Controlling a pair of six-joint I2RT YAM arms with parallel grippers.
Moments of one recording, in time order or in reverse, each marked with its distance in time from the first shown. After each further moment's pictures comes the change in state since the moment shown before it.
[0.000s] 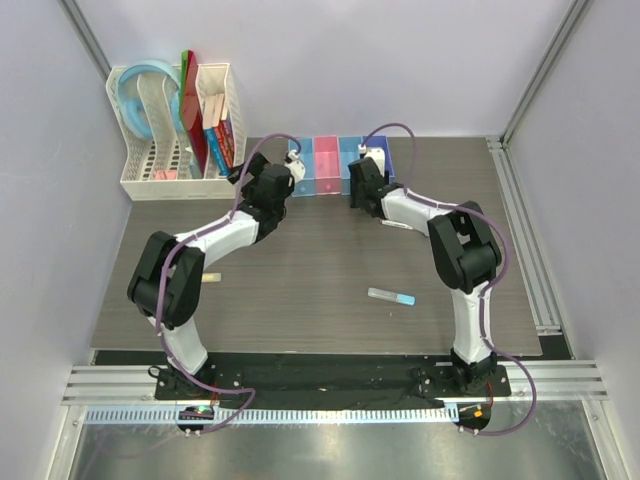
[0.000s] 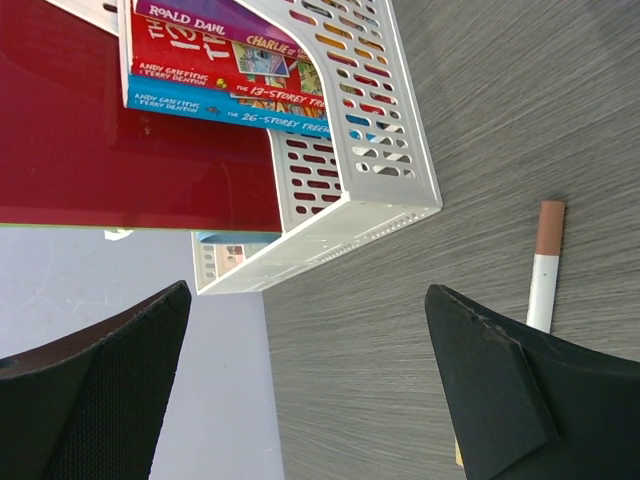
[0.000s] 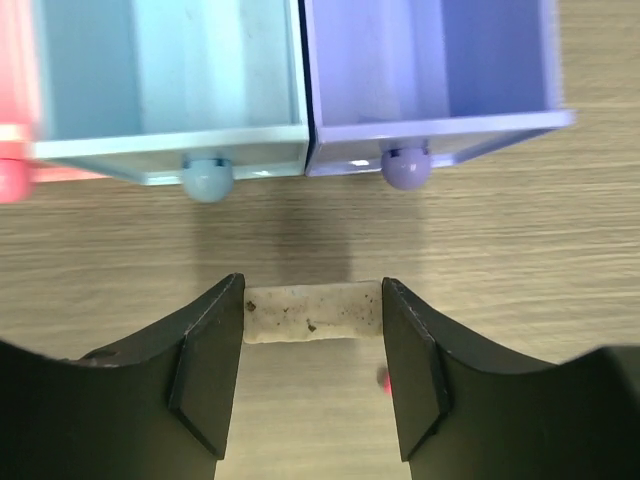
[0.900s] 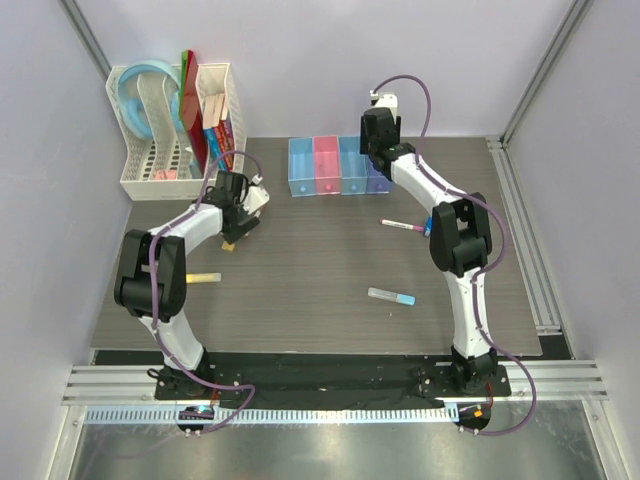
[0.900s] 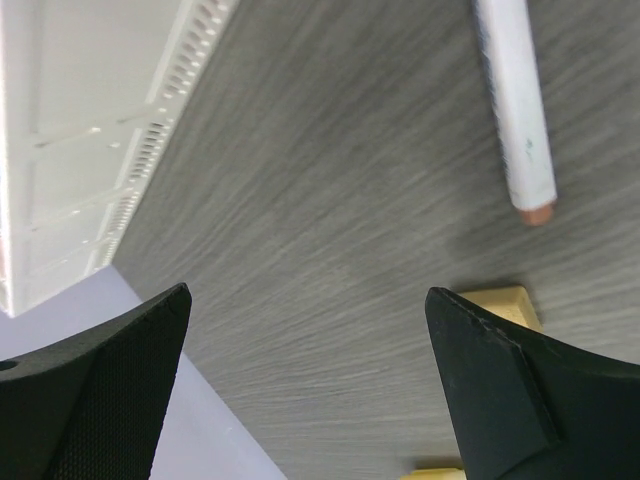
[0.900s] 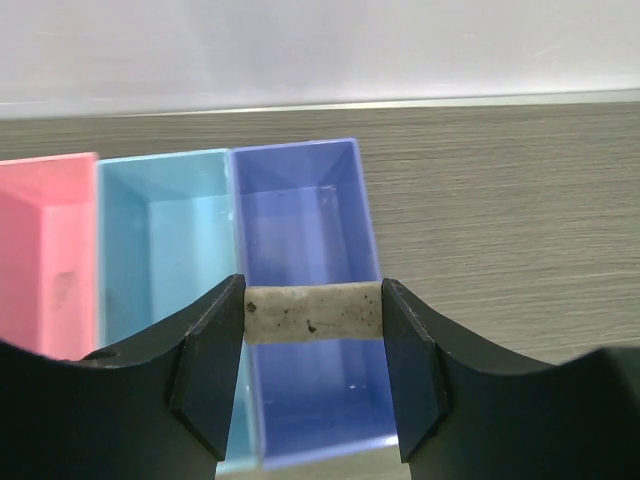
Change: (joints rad) left arm 0.292 0.000 -0.029 -0.454 0.459 0.049; right arm -0.110 0.142 0.480 -0.026 0.012 -0.165
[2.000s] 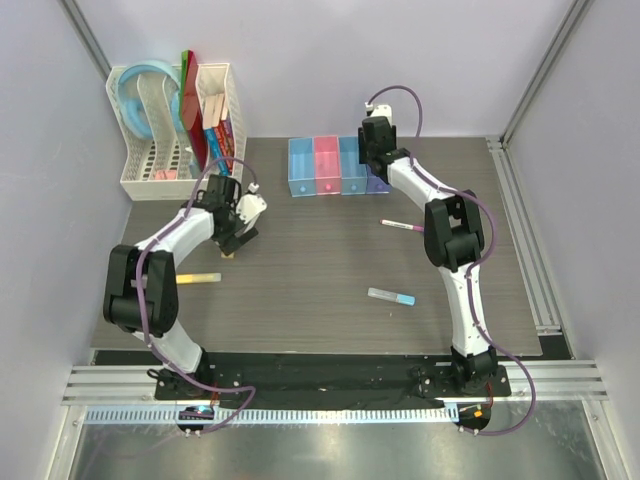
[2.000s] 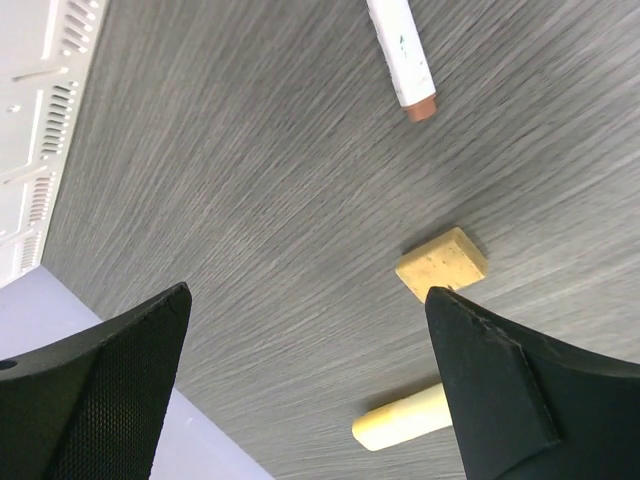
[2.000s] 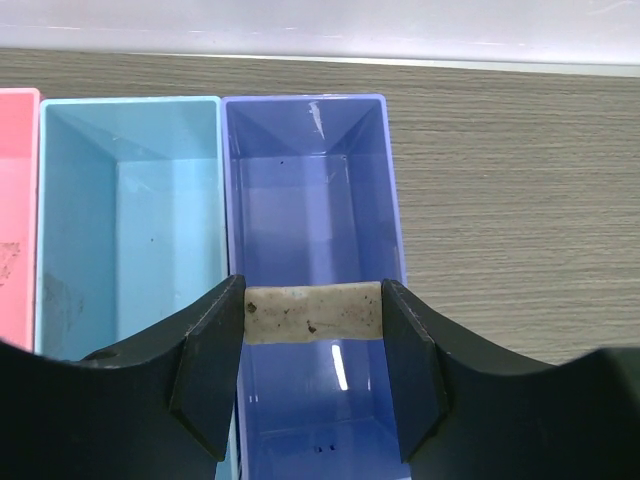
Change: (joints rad) left arm 0.025 -0.097 -0.041 -0.187 0.140 -0.006; right arm -0.022 0.108 0.034 0.000 -0.048 -0.043
